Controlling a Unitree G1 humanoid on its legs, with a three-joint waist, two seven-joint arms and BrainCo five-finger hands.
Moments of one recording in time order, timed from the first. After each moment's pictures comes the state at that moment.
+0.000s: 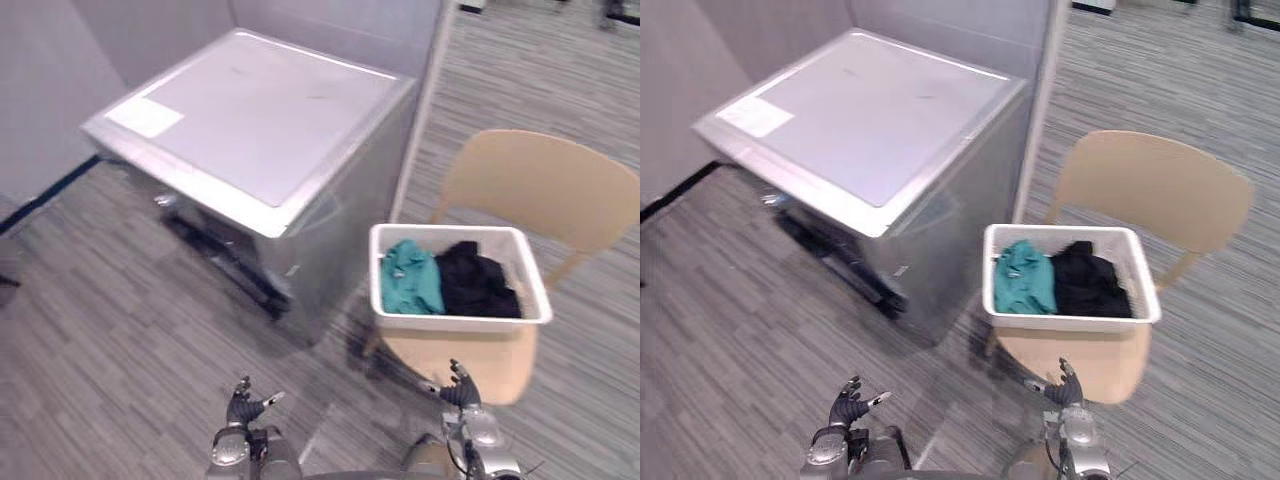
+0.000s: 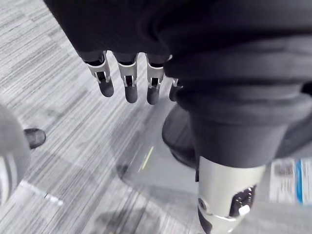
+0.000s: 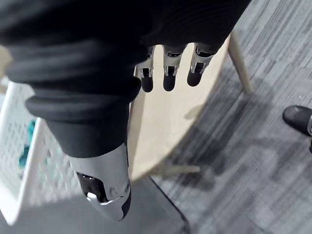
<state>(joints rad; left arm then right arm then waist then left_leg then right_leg) 0.04 0.13 -0.05 0.87 -0.02 -0.16 0.18 0.03 -0.05 -0.03 0.86 -0.01 -0.14 -0.13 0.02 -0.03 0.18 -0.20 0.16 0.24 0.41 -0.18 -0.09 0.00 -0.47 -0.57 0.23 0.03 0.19</state>
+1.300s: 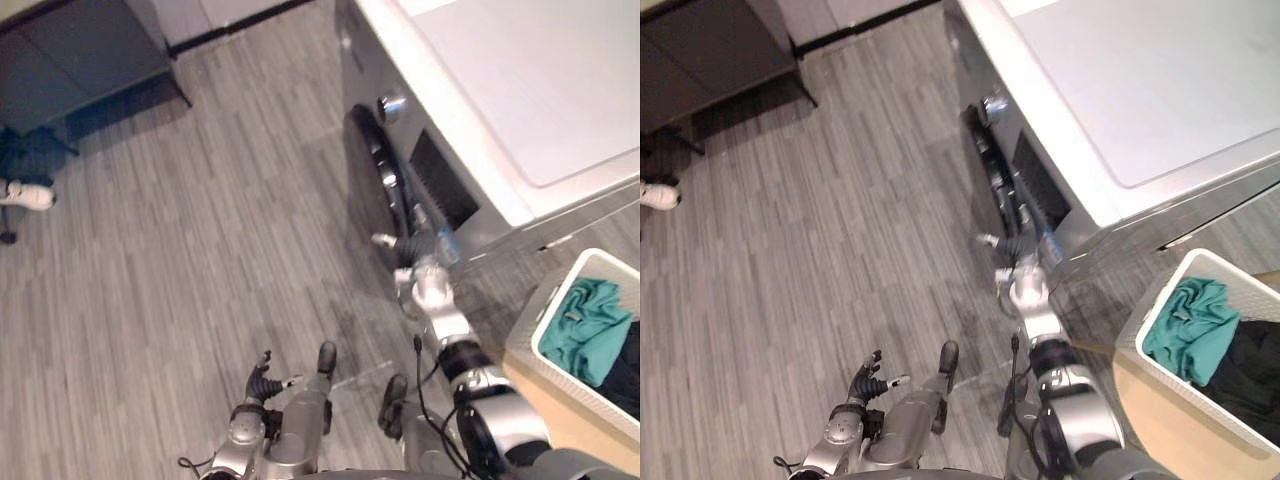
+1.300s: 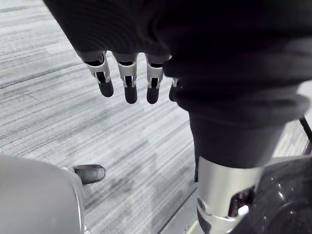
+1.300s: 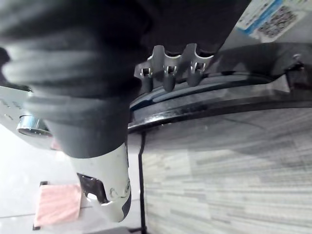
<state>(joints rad) 0.02 0.10 -0.15 0.76 -0.03 -0.21 0.23 -0.72 -0.13 0.00 0.73 -0.03 -0.17 -0.37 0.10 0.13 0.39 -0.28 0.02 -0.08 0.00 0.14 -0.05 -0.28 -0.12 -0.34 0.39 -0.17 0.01</state>
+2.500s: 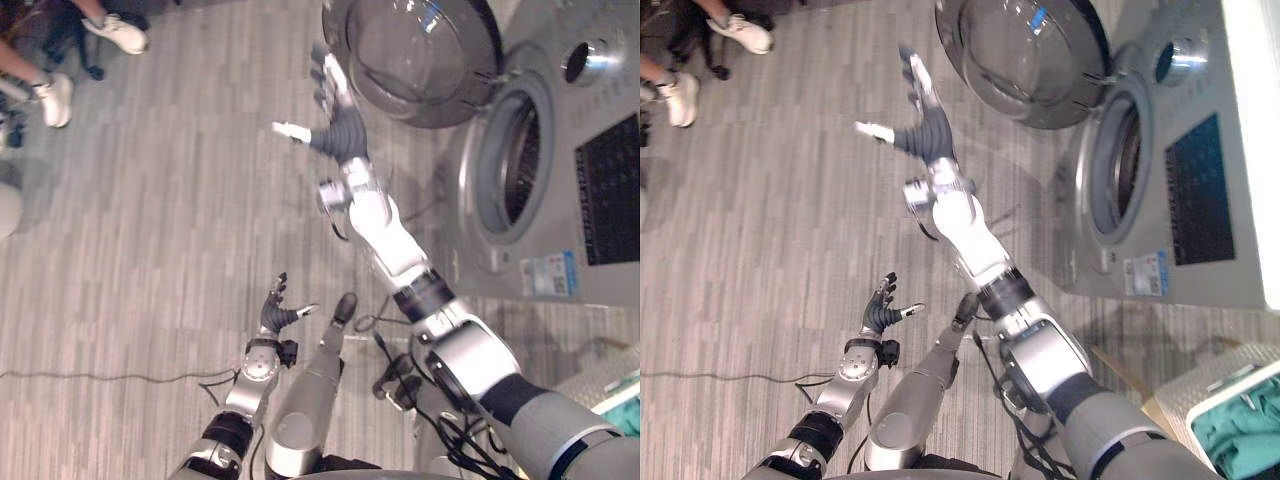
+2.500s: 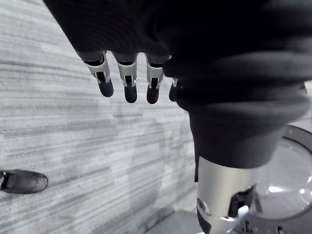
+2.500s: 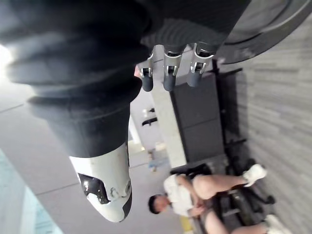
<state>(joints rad) -0.21 0.11 -0.24 0.63 -0.06 -0.24 0.25 -0.74 -0.07 0.46 0.42 0.18 -0.23 -0.23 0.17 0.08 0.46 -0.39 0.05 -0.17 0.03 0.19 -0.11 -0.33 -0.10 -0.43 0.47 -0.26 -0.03</state>
